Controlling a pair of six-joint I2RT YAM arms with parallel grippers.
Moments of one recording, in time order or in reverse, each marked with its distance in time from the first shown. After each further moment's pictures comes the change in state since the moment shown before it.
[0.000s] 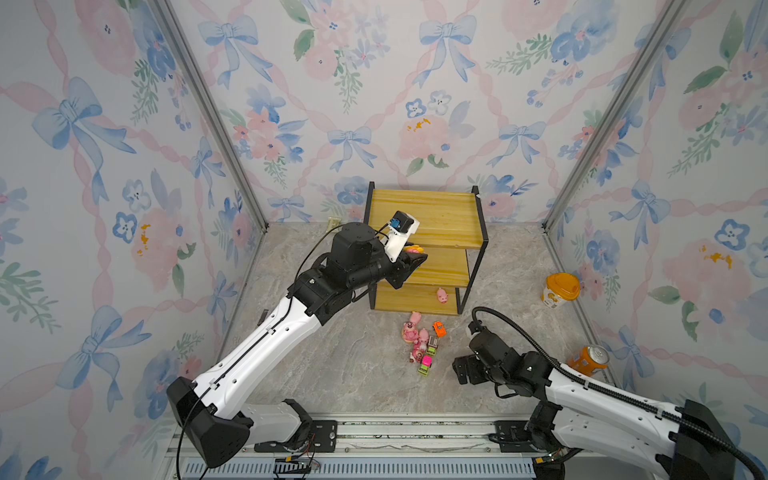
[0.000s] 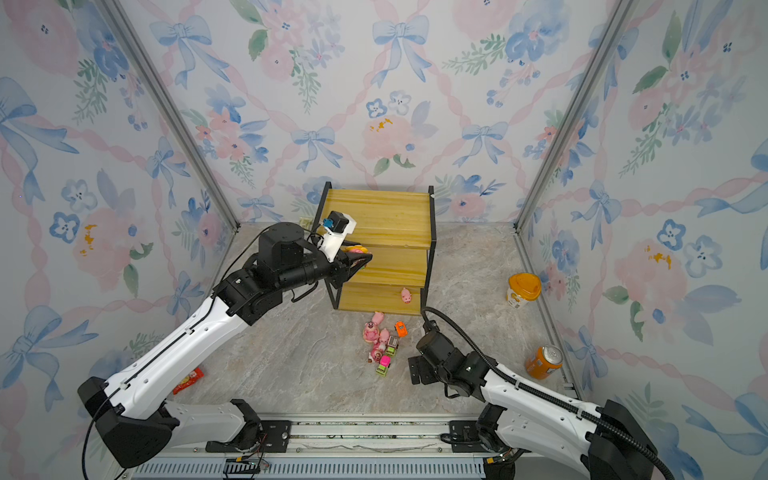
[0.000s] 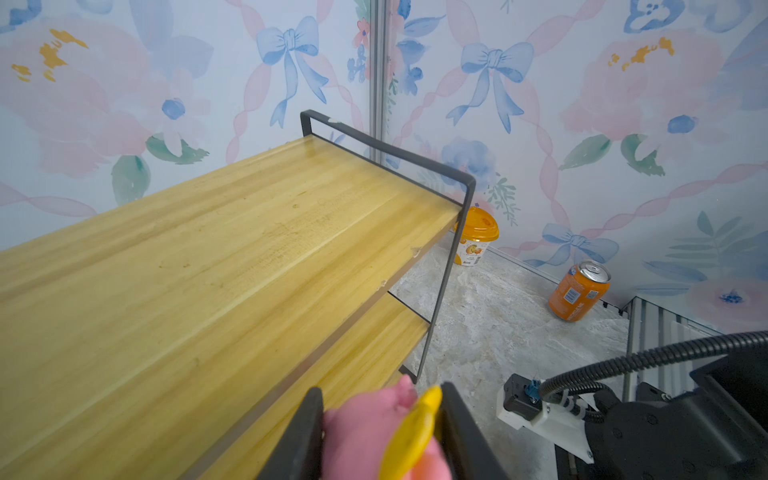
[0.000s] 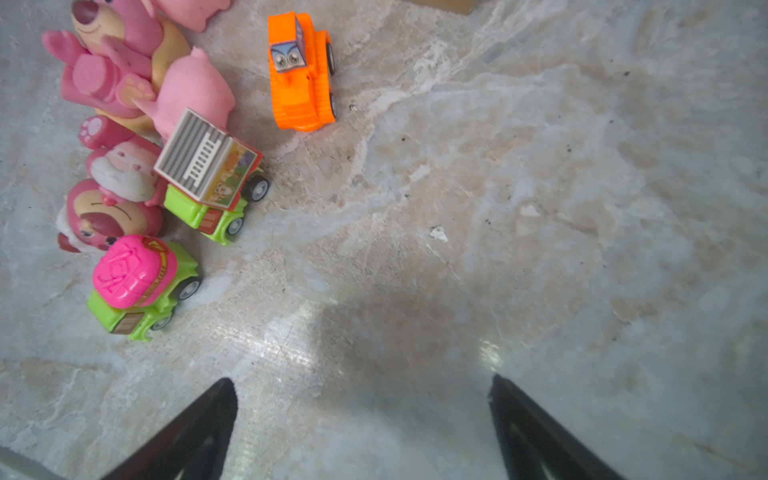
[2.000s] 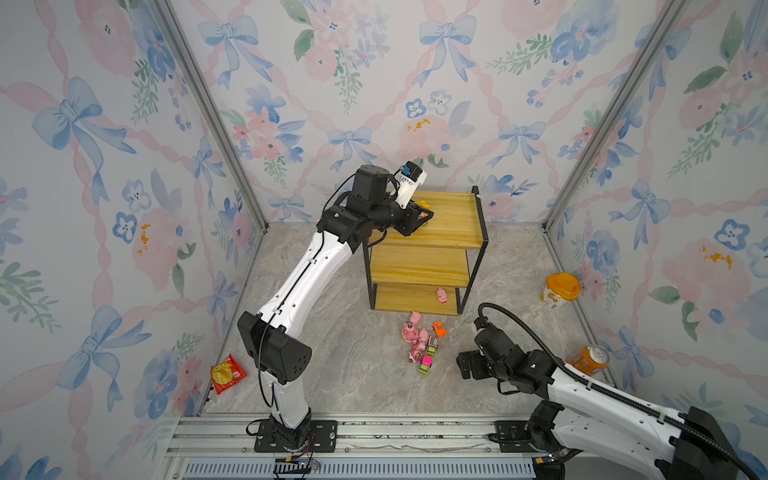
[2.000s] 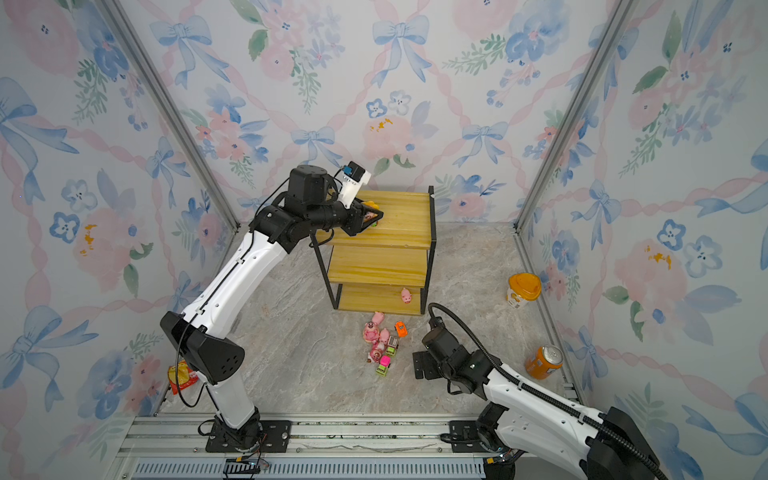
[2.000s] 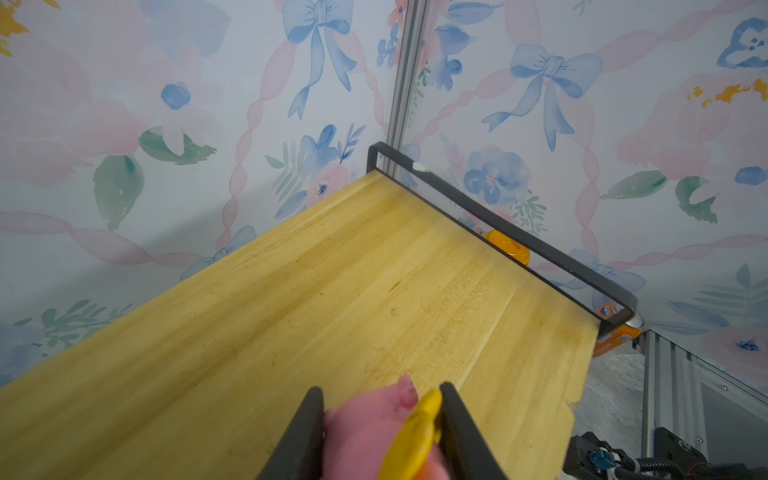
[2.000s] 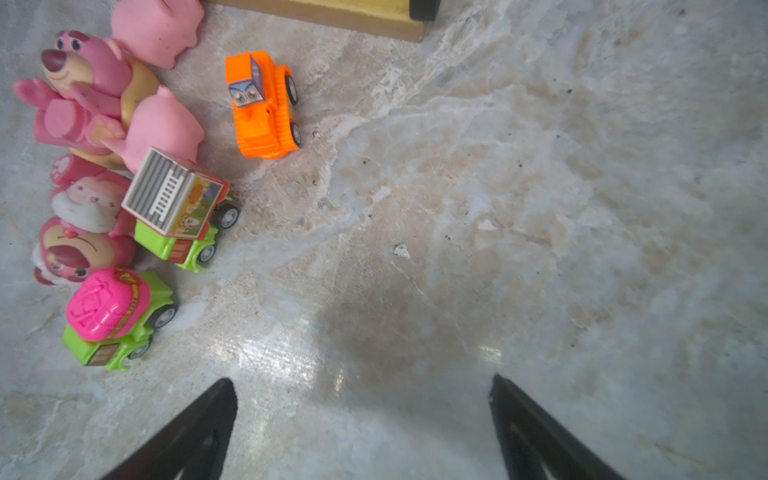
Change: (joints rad) left arm 0.159 0.517 0.654 -0.270 0.183 -0.013; right arm -0.073 -0.019 -0.007 0.008 0.000 -0.027
